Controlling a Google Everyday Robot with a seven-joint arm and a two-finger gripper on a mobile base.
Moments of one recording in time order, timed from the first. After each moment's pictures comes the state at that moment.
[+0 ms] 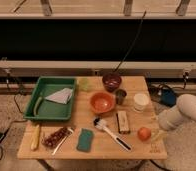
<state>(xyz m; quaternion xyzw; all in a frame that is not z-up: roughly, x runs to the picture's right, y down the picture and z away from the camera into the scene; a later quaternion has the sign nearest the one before) 0.297 0.235 0.759 -0.35 -0.17 0.11 0.92</state>
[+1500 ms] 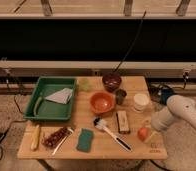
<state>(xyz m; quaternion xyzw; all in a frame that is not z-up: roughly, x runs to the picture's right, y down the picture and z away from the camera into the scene) 0.275 0.253 0.784 -0.37 -0.19 0.09 0.90</state>
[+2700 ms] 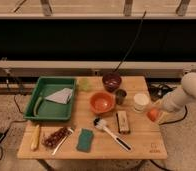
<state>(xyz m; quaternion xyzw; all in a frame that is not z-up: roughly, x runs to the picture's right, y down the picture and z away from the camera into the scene) 0.324 0.133 0.748 -0.32 -0.16 0.10 0.93</state>
